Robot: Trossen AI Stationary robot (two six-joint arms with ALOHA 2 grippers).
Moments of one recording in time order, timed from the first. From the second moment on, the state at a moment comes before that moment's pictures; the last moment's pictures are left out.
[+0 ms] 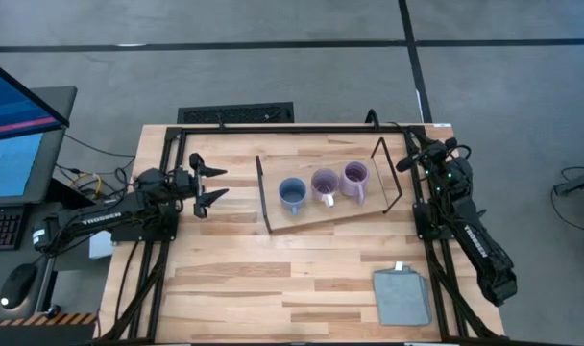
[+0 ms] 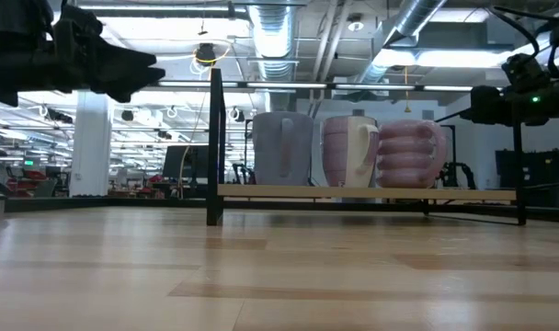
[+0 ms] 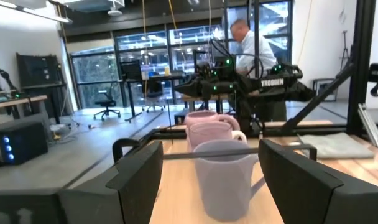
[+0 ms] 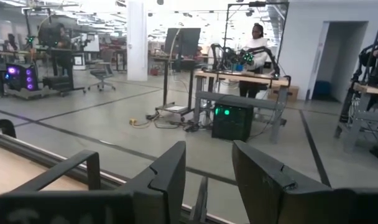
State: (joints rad) left arm 0.43 0.34 0.01 0.50 0.27 0.04; right arm -1.17 0.01 0.01 0.06 -0.06 -0.12
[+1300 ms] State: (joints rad) left arm 0.43 0.00 0.01 0.08 0.35 -0.05; right arm -1.17 0.01 0.00 0.05 -0.06 -0.10
